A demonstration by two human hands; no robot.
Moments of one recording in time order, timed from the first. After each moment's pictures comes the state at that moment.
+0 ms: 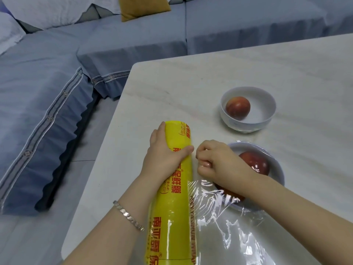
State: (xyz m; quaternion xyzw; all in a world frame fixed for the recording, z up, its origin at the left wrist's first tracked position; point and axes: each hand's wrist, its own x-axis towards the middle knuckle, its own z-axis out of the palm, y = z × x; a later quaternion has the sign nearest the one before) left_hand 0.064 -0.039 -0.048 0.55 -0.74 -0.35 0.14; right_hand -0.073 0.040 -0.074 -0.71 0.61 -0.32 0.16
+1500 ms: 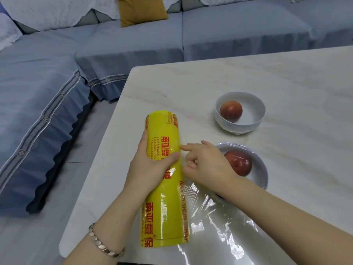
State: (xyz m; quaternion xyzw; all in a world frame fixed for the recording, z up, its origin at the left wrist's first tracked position) left_hand 0.101 -0.018 -0.044 0.56 -0.66 -0.44 0.23; right_hand -0.038 0.046 -0.046 -0.65 0.69 -0.23 0.19
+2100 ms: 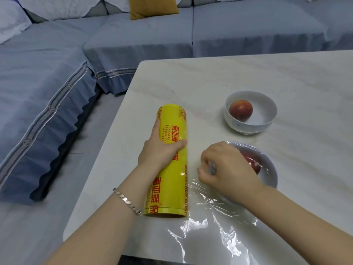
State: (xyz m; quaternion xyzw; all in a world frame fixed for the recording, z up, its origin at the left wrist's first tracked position) left_hand 0.085 -0.051 -0.053 0.59 -0.68 -0.41 0.15; right_hand -0.049 0.063 -0.045 -0.69 0.67 -0.26 0.08
